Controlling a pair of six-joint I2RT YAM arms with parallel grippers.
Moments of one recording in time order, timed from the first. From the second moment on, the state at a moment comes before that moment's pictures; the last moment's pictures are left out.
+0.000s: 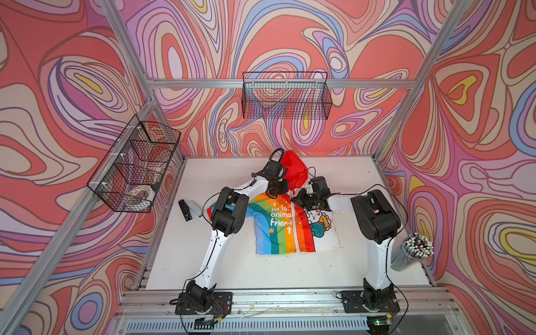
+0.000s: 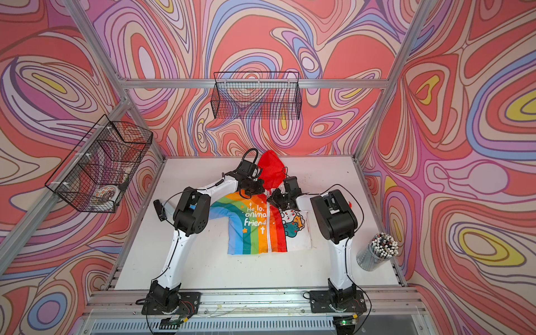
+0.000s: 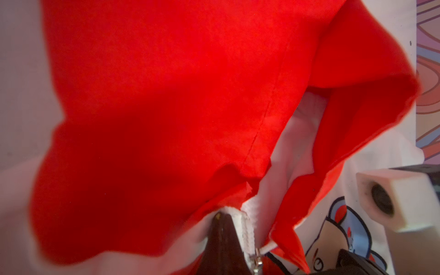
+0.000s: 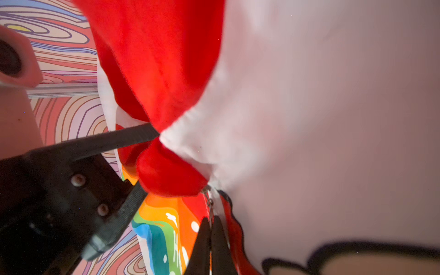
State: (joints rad) left arm -0.49 2.44 1.94 -0.46 0.32 -0.54; right arm 0.34 2.08 1.16 0.14 -0.51 0.99
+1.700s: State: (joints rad) left arm -0.48 2.45 1.95 -0.46 0.34 -0.54; right arm 0.40 1.91 0.88 0.24 -0.51 0.99
